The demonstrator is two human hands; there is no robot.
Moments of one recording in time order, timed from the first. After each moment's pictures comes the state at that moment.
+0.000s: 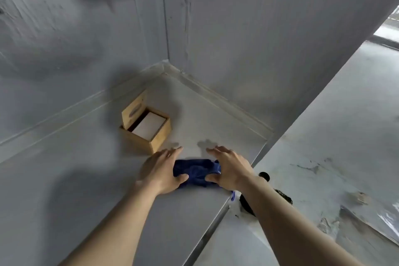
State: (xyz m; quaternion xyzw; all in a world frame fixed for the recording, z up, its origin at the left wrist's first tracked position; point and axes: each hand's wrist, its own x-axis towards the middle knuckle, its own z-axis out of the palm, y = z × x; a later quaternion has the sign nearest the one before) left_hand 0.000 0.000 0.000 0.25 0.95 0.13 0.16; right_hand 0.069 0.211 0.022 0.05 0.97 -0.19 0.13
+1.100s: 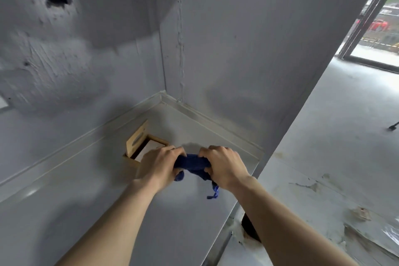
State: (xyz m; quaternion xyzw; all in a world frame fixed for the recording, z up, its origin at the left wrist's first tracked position) left_hand -0.024 0.009 0.091 0.33 0.93 0.14 -0.01; right_hand 0.055 0.193 0.113 -0.01 0.99 -0.14 -0.01
